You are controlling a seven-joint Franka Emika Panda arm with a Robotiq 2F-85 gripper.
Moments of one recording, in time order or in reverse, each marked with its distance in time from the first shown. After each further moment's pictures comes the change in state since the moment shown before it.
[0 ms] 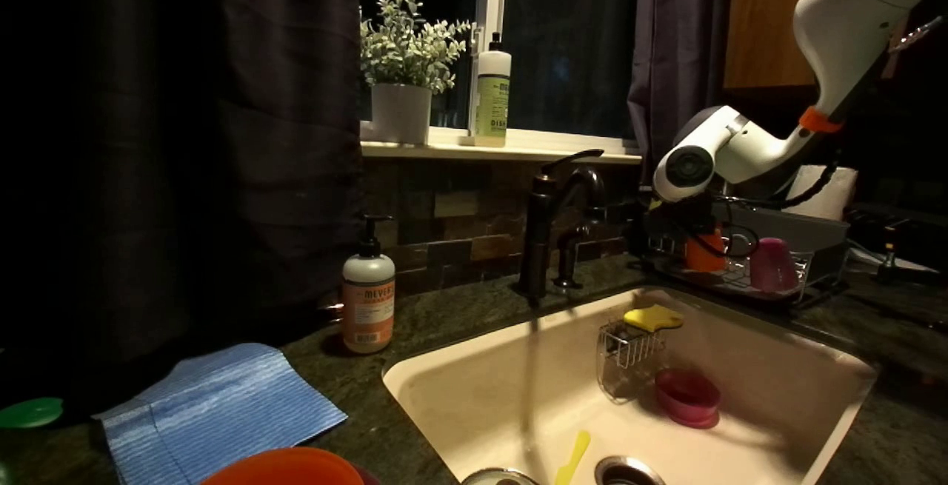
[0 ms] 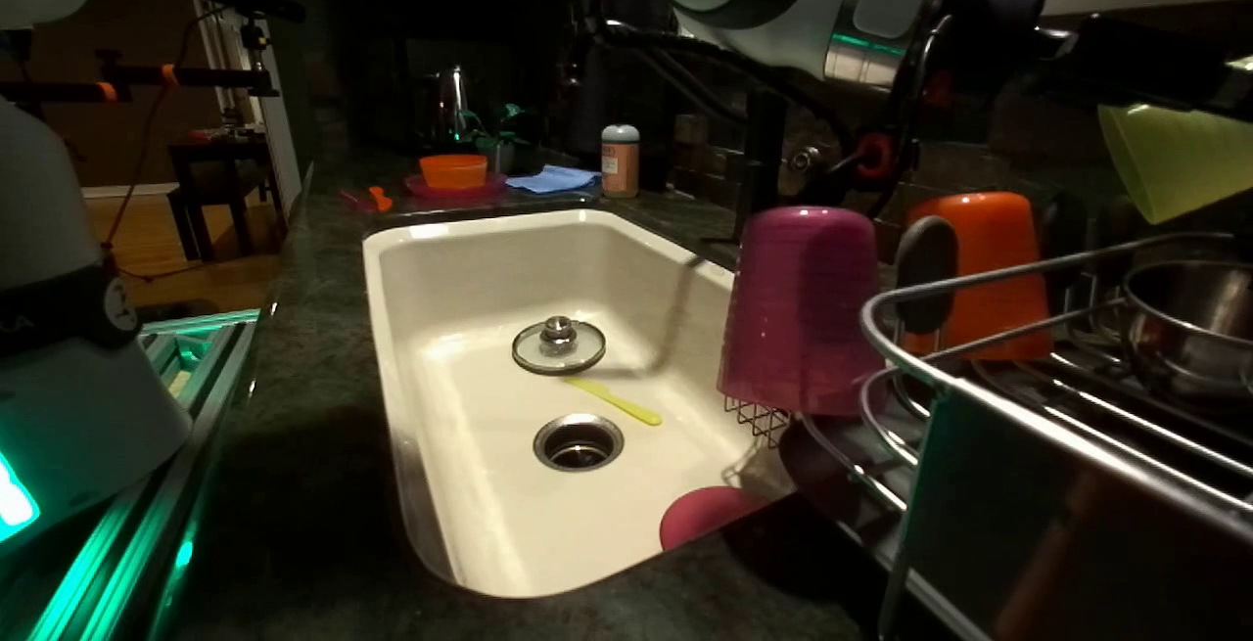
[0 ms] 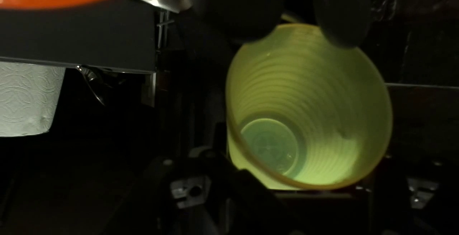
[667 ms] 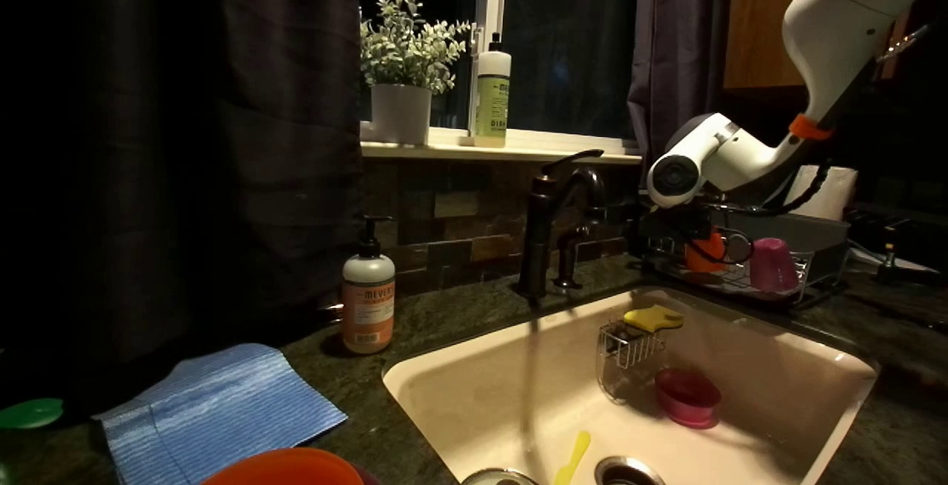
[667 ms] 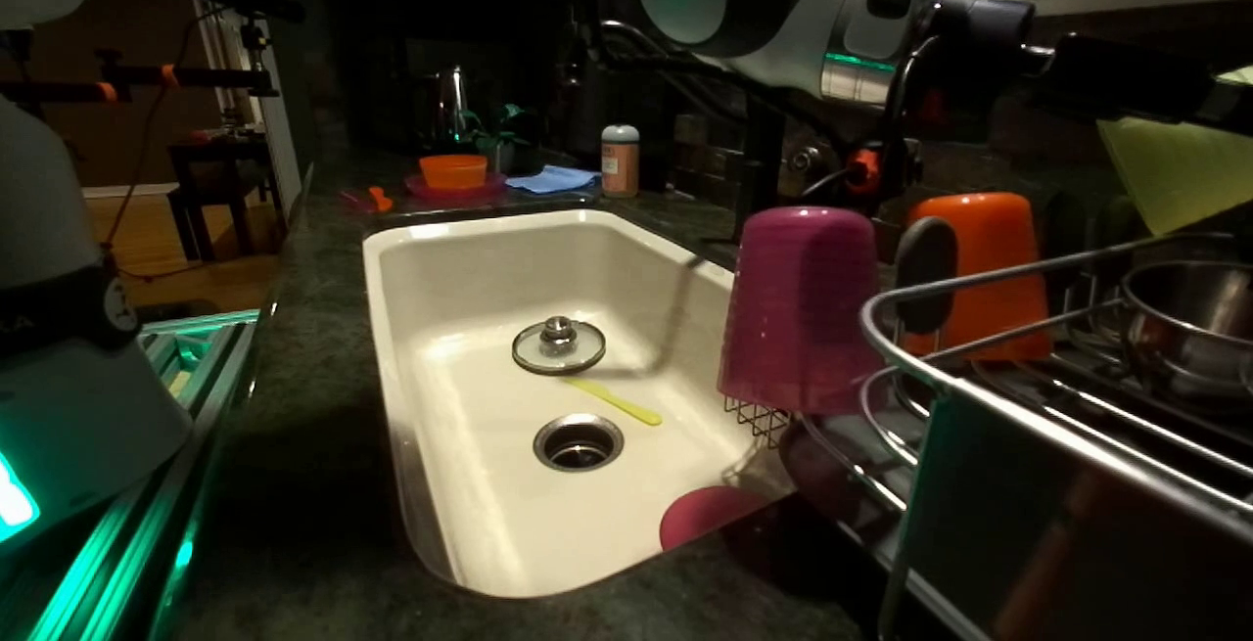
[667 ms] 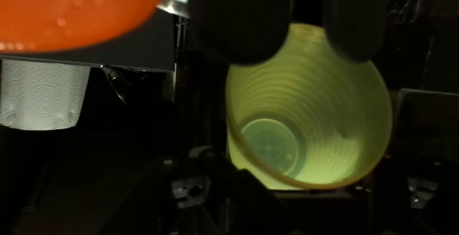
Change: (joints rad) arm 0.018 0.028 0.012 0.000 0.066 -0.105 -0.006
